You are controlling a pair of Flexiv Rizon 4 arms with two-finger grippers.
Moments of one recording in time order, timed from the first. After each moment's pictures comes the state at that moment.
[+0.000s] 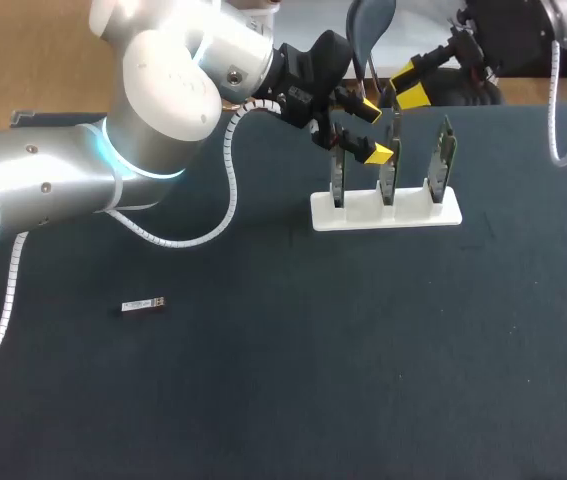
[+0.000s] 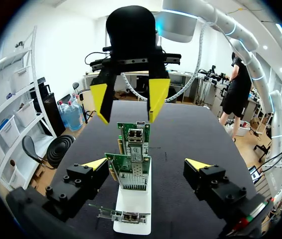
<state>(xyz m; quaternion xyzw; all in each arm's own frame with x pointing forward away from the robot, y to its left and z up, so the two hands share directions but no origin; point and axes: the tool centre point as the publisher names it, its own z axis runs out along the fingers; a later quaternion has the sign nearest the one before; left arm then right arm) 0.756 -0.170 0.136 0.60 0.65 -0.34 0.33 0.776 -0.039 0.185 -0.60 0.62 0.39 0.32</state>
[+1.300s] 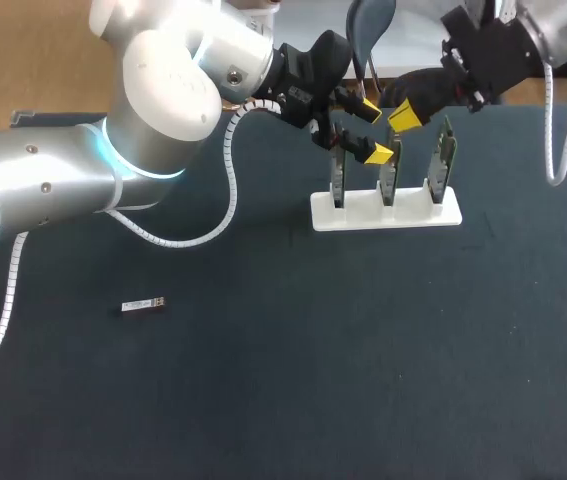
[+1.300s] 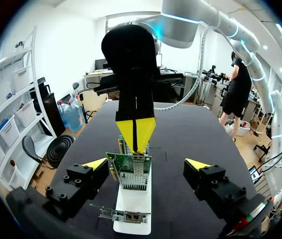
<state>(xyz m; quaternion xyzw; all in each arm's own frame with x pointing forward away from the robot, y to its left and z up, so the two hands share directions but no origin) 0.756 -0.170 0.136 0.60 0.65 -0.34 0.33 0.765 -0.040 0.142 -0.59 0.66 0.39 0.26</state>
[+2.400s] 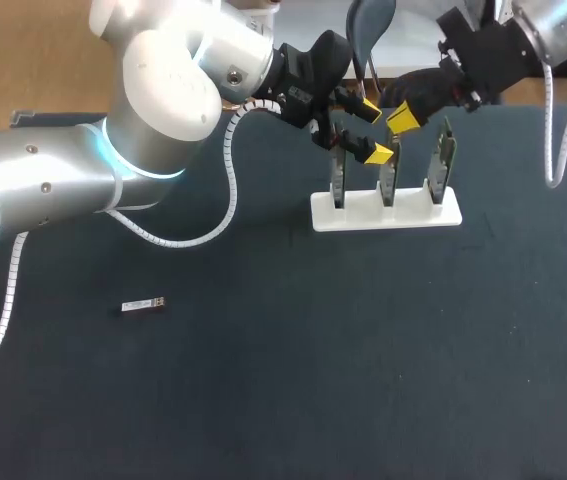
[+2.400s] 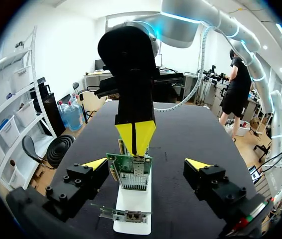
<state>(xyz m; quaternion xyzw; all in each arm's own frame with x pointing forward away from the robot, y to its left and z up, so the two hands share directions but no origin) 0.756 -0.170 0.136 0.60 0.65 -0.34 0.33 0.765 -0.038 0.140 -0.57 0.68 0.39 0.24</state>
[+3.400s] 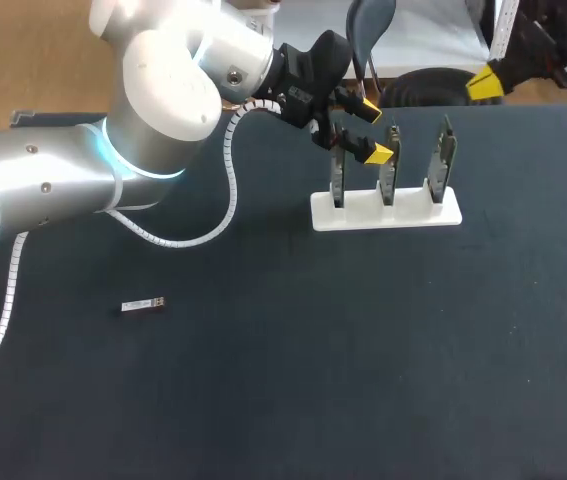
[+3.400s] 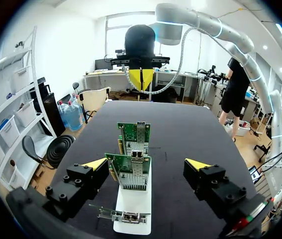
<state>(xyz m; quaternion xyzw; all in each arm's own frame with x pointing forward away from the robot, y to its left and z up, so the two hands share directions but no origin) 0.756 -0.169 0.136 0.60 0.65 -0.34 0.33 0.772 -0.141 0.183 -0.63 0.58 0.40 0.32</state>
